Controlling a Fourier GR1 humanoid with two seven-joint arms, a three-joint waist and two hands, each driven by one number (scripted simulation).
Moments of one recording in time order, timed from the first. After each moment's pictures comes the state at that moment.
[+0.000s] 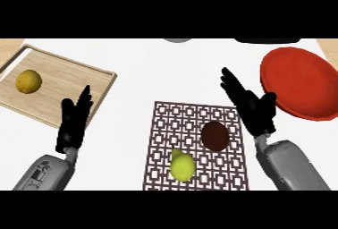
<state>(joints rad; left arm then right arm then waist) -0.23 0.40 -0.33 -1.33 0.25 0.46 0.21 -0.36 -0.29 0.33 -1.42 -0.27 -0.14 0.14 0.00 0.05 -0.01</state>
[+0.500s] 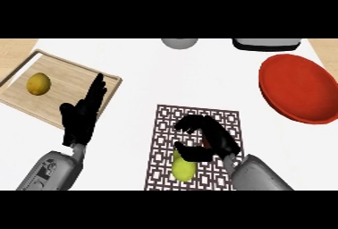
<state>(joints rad) -0.27 0.36 -0.35 -1.43 0.26 0.39 0.10 -0.39 -0.27 0.67 -1.42 0.03 -0.16 0.38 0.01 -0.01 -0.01</state>
